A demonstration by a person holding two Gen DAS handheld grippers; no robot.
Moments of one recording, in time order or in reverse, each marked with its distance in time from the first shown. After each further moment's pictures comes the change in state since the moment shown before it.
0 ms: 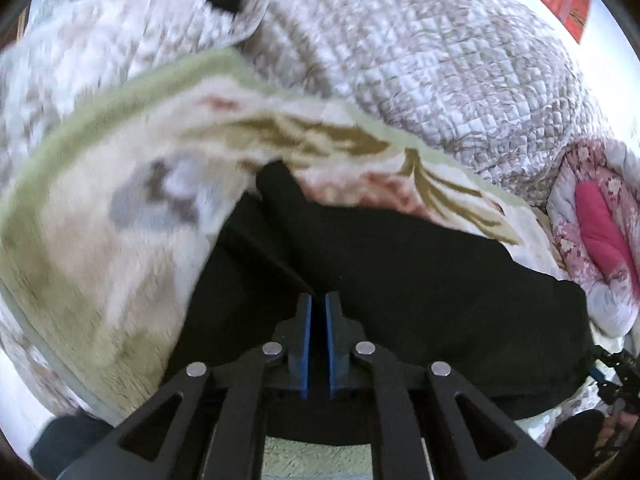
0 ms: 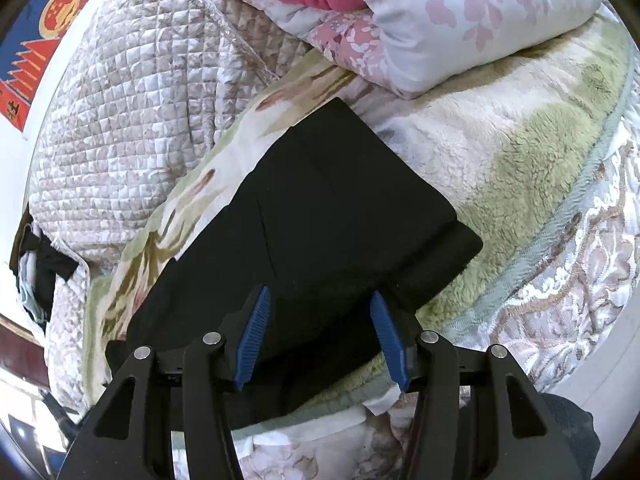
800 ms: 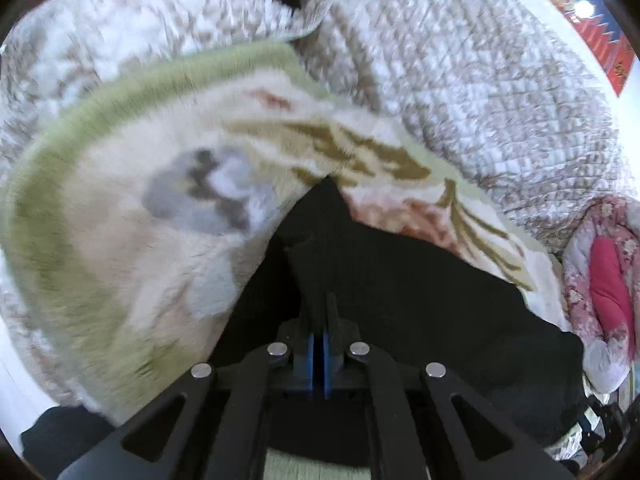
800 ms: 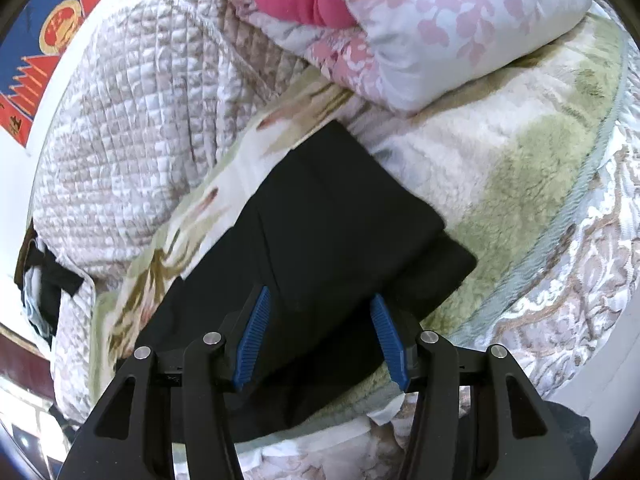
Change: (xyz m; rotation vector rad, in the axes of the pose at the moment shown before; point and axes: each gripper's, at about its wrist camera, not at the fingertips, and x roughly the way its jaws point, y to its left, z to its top) left arm -0.014 0.020 0.008 -0.148 -0.052 0.050; right arm -0.010 -0.004 0.006 0.028 -0.053 0.010
